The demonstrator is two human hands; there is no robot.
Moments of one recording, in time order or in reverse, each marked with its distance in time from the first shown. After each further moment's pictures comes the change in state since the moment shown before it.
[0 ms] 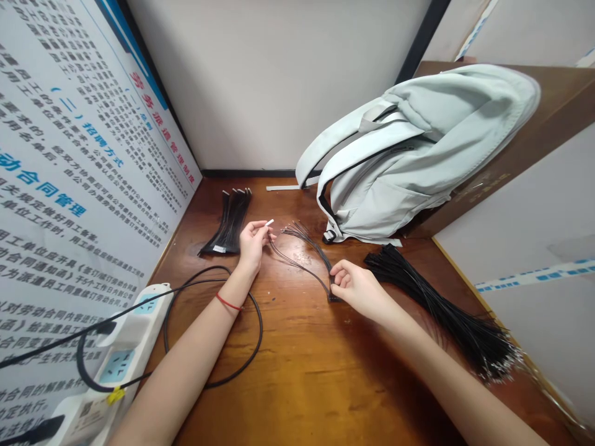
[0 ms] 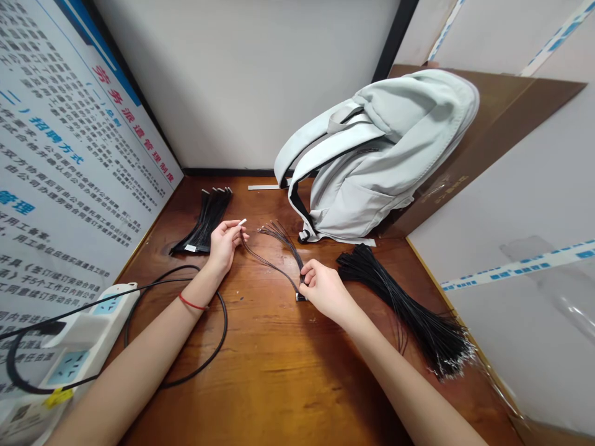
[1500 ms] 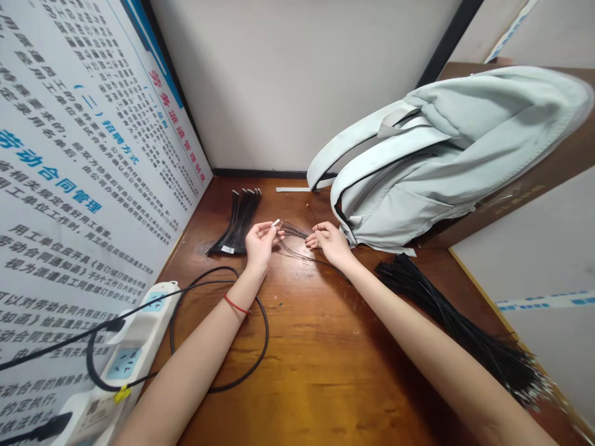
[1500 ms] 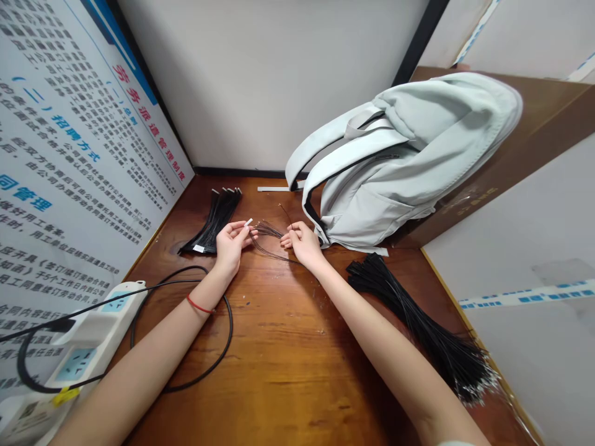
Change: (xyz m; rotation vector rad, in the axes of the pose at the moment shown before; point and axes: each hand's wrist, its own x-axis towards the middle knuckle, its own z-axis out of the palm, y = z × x) left_hand 0.001 -0.002 0.001 0.031 0.091 0.030; right_hand 0.118 -0.015 0.040 0.606 0.072 -0.091
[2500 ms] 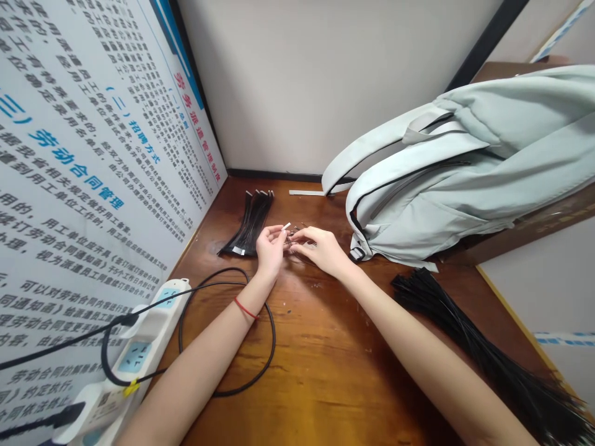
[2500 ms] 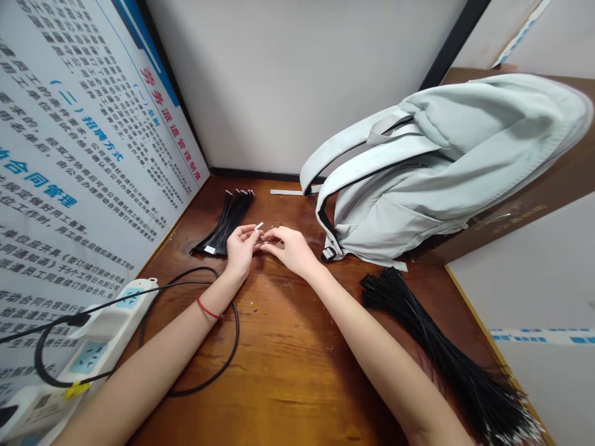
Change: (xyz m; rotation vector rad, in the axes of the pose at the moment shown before) left_hand 0.002 -0.005 -0.001 0.064 0.073 0.064; right_hand -0.004 -0.039 0.026 -0.431 -0.307 -0.533
